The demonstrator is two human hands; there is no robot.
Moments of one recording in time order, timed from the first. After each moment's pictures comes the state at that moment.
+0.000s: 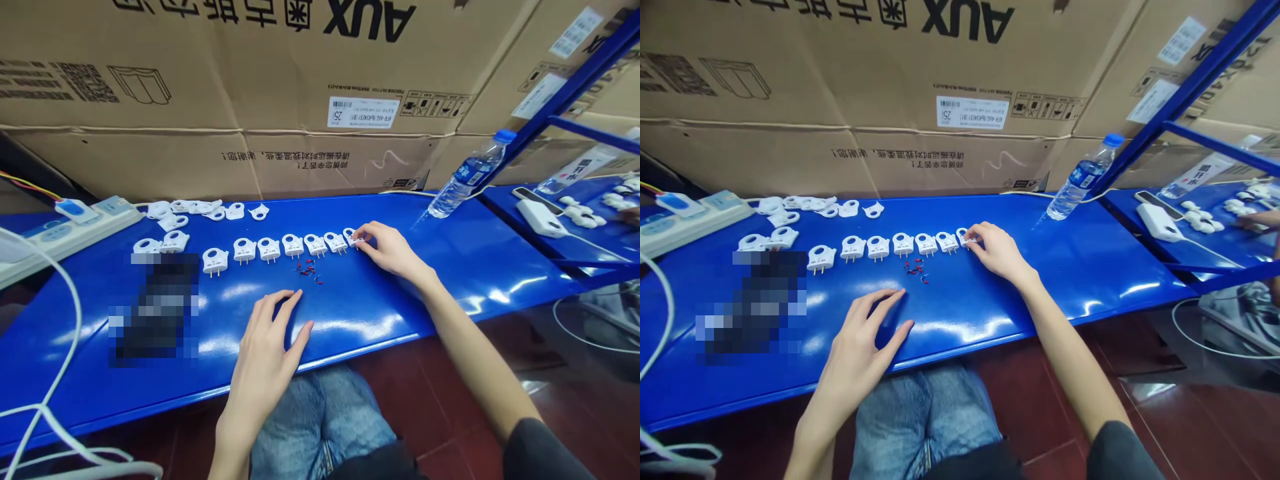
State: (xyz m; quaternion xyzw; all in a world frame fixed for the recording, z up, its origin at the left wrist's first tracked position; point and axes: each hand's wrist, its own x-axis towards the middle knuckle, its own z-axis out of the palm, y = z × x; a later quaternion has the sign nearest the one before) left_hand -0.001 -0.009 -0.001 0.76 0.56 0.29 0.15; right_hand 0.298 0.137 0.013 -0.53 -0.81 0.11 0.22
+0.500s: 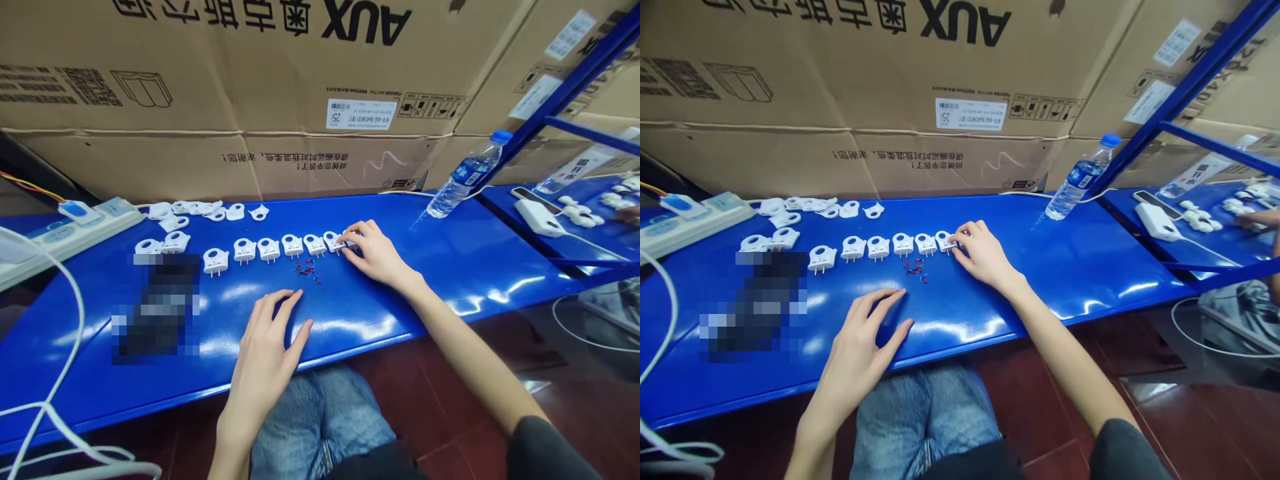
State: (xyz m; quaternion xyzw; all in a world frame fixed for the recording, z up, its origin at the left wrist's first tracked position) left_hand 0.000 -0.009 0.001 0.76 0.56 0.29 0.15; right_hand 0.270 0.124 0.015 -0.47 -0.86 0.01 0.21
